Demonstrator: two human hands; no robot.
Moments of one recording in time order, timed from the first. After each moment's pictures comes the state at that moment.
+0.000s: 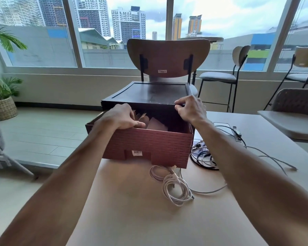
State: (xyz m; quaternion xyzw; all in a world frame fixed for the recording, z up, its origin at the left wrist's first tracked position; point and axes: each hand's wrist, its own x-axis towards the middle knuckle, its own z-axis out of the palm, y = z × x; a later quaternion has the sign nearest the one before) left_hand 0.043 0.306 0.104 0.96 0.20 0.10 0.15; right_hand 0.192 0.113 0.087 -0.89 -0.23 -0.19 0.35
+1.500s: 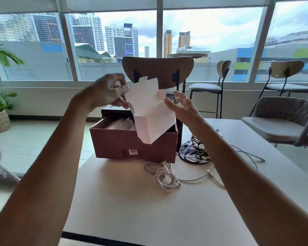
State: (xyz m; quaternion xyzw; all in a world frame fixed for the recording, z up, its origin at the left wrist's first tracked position) left_hand -0.051 0.265 0.203 0.90 0.02 0.23 0.37; right_hand 0.096 0.052 0.124 -0.73 -0.34 -0.02 0.59
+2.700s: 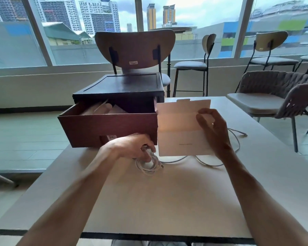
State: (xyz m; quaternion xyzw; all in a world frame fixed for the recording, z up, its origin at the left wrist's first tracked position) left_hand 0.013 0.180 0.028 0.99 -0.10 -0.06 0.12; right_hand 0.110 -0.075 0.002 -0.70 -0.20 -0.18 0.66
